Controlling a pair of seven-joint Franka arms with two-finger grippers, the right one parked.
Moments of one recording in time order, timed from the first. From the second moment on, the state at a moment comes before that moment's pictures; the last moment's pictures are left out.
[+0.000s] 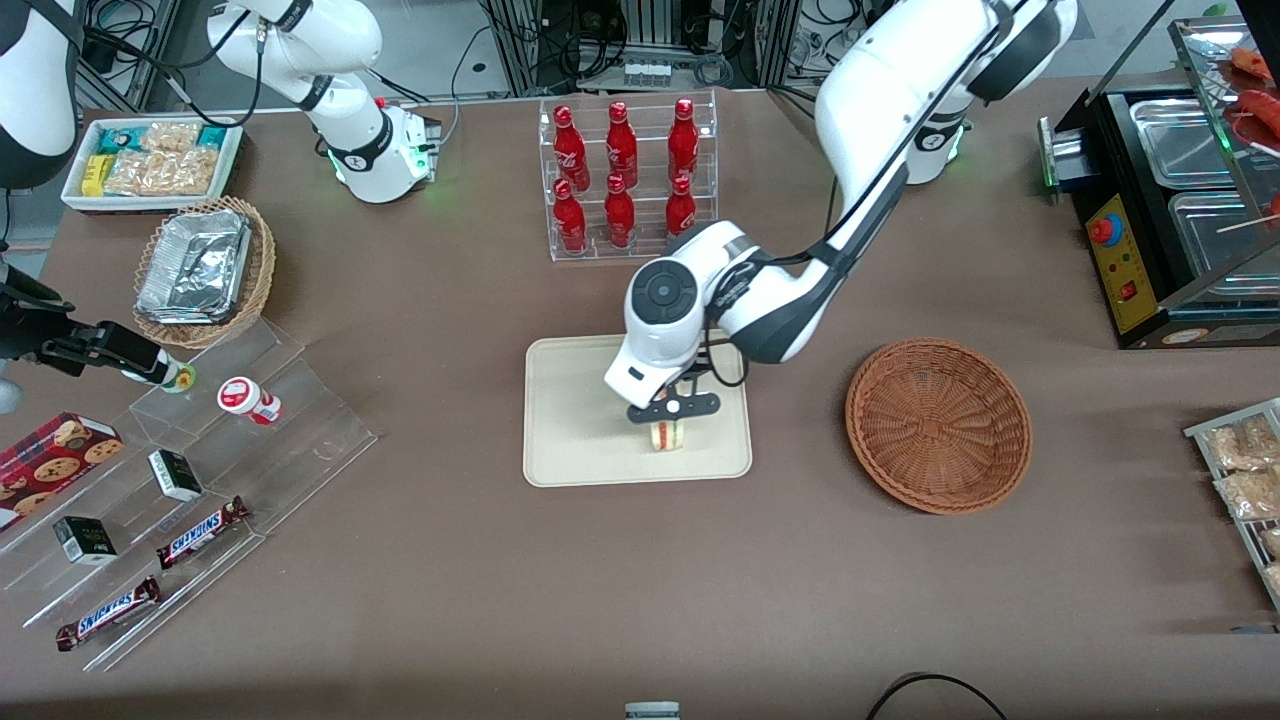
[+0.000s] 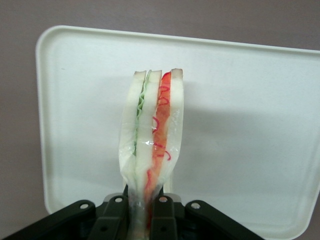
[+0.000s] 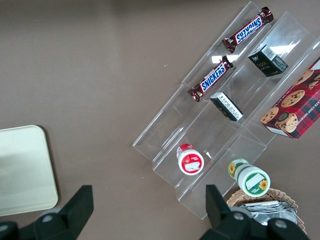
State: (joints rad) arm -0.50 0.76 -0.35 -1.38 0.19 2.05 -1.00
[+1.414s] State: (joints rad) arm -0.54 0.85 -0.35 -1.29 0.19 2.07 -1.11
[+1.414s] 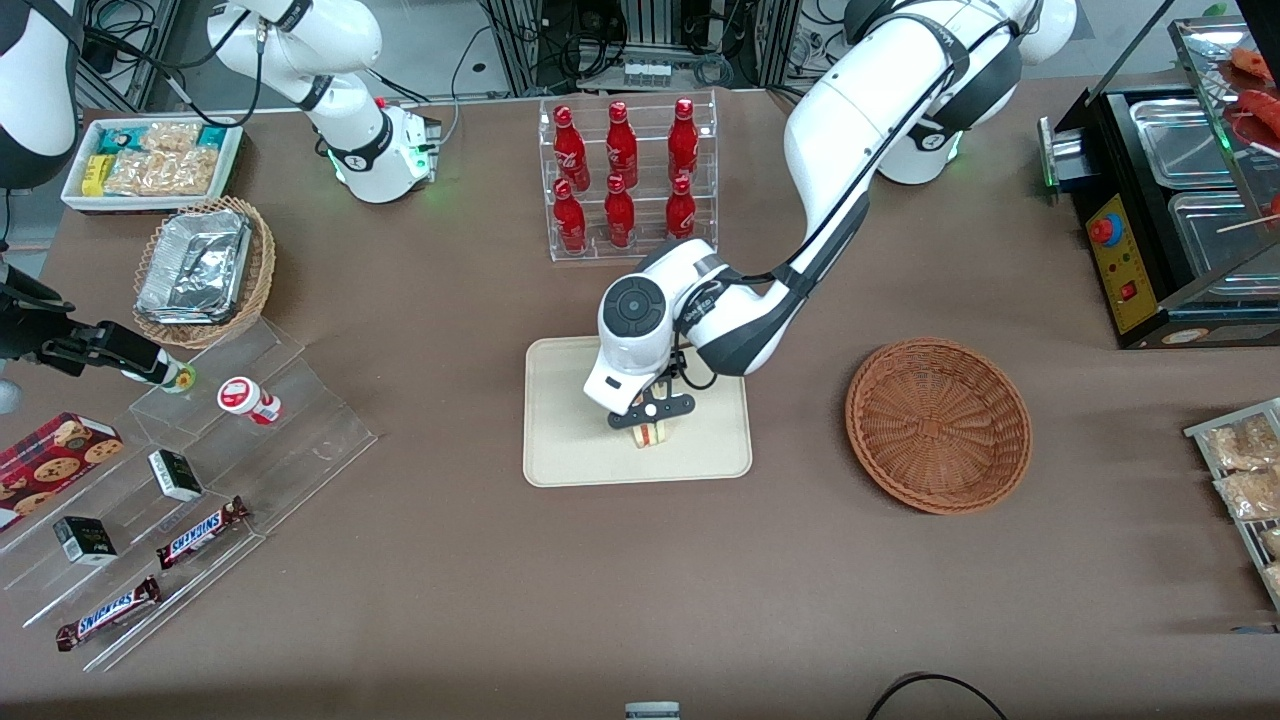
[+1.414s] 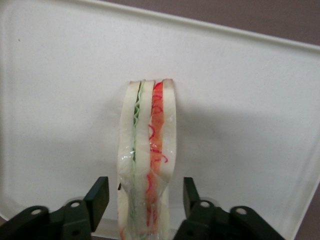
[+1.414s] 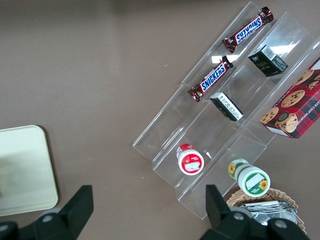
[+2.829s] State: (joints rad) arm -0.19 0.53 -0.29 -1.38 0.20 1.75 -0.49
